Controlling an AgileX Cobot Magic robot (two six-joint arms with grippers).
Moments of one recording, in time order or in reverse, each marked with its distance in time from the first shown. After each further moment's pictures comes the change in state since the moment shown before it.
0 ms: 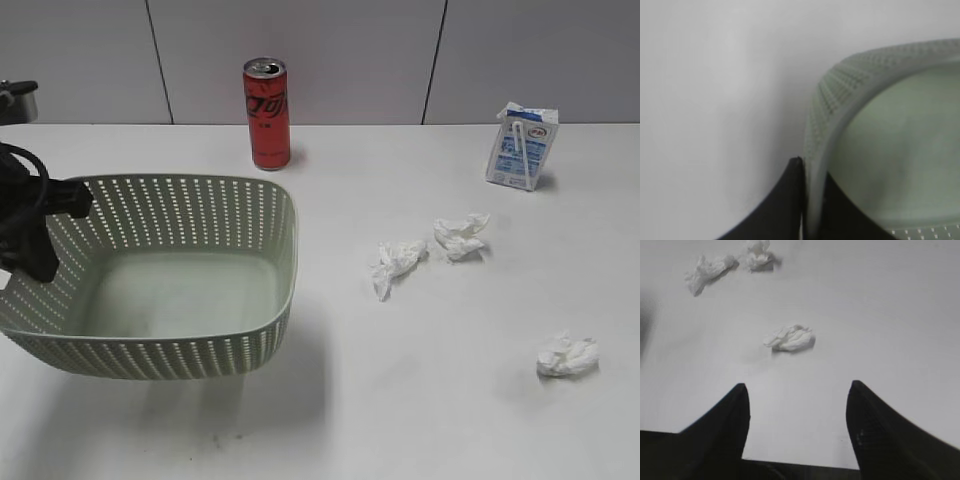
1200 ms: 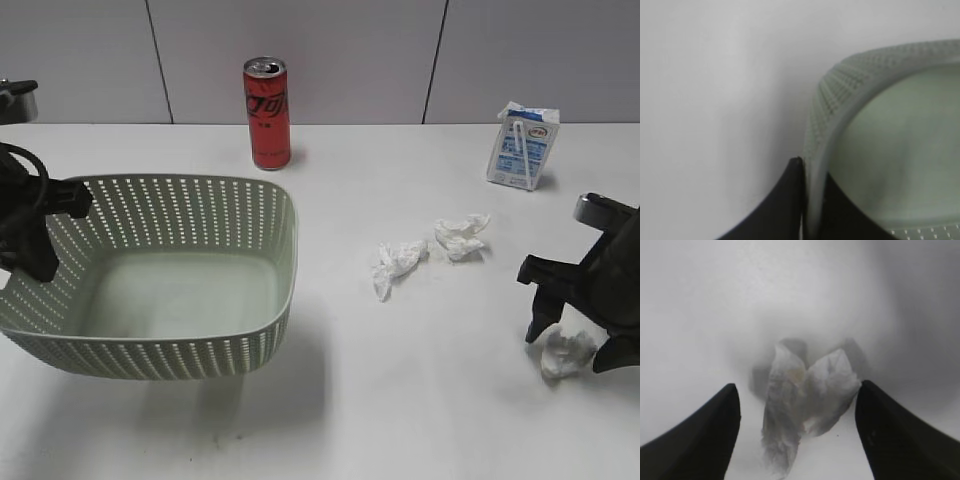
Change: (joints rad) left arm 0.000 -0.002 0.000 0.001 -0.001 0.002; right arm 0.000 1.305 -0.192 0.114 -0.434 0.471
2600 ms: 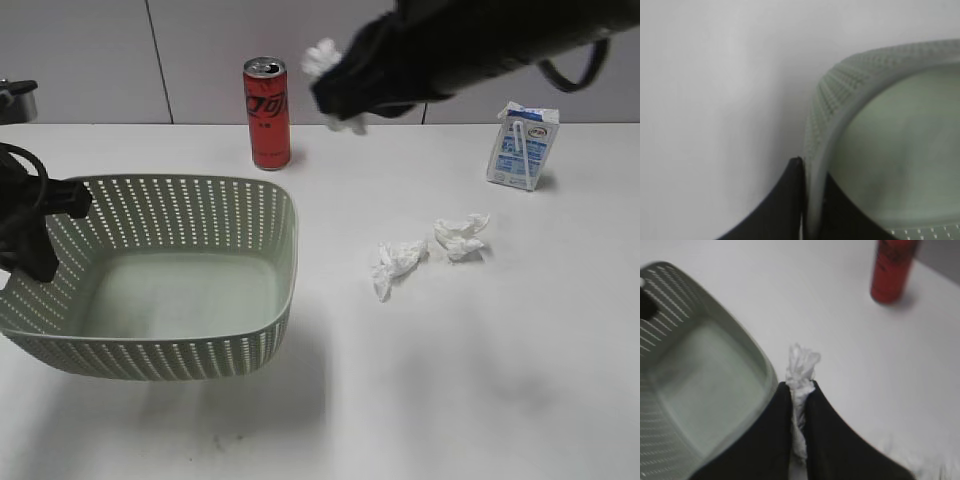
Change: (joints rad) left arm 0.000 -0.001 0.000 0.000 0.002 0.000; right arm 0.454 -0.255 -0.380 0.394 -0.093 -1.136
